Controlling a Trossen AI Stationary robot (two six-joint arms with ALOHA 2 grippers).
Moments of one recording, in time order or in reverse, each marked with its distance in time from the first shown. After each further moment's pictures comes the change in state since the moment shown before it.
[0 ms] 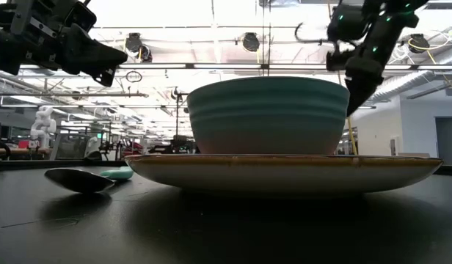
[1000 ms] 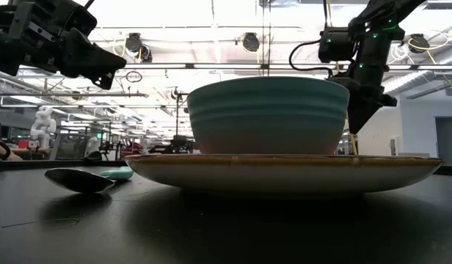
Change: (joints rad) left arm 0.000 0.000 0.000 -0.036 0.000 0.005; right arm -0.048 0.135 0.001 -0.033 0.001 0.464
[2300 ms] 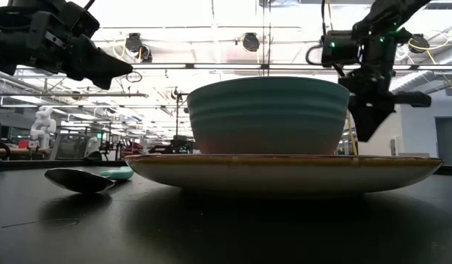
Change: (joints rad) left arm 0.001 0.000 0.000 0.000 -0.132 0.034; right arm 0.095 0.000 -0.072 0.004 0.027 -1.471
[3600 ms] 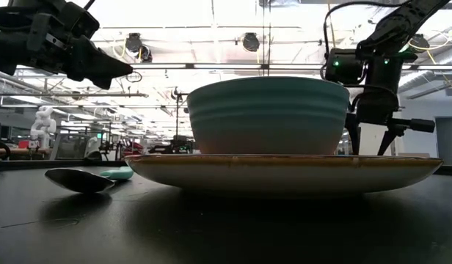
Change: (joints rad) left arm 0.001 0.000 0.000 -0.005 0.000 0.015; right arm -0.002 0.041 -0.145 0.190 0.078 -0.419
